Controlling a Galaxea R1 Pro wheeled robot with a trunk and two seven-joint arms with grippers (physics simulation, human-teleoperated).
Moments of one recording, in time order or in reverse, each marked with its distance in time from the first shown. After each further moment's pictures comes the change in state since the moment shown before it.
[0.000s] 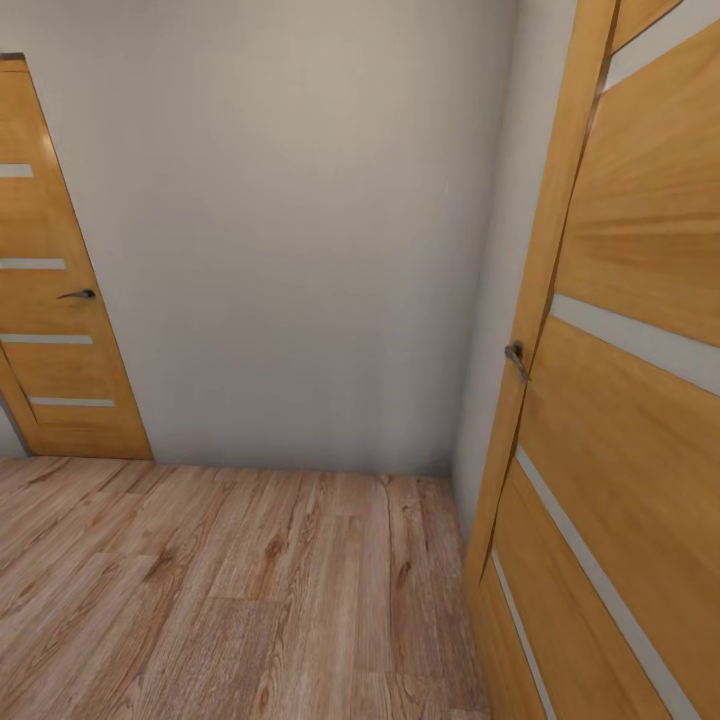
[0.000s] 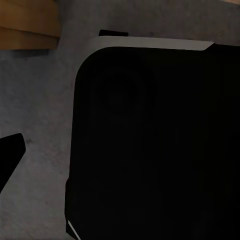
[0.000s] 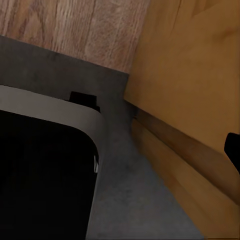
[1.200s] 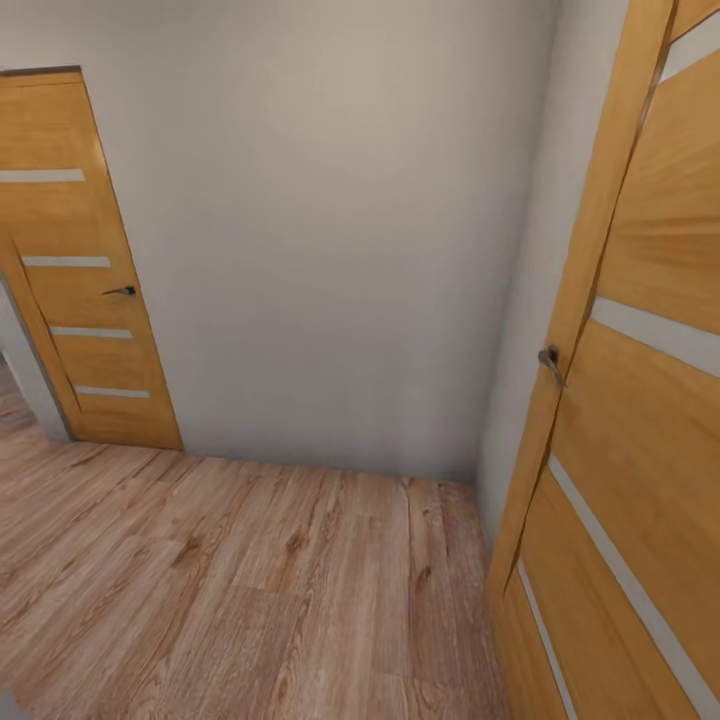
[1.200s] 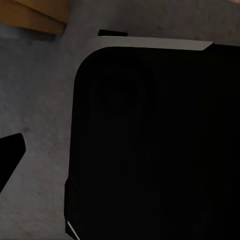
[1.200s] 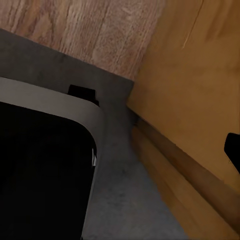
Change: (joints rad) left arm 0.000 -0.001 0.000 0.000 0.000 0.000 0.000; right arm 0.001 -0.001 0.005 -0.001 0.011 0.024 -0.002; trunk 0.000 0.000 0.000
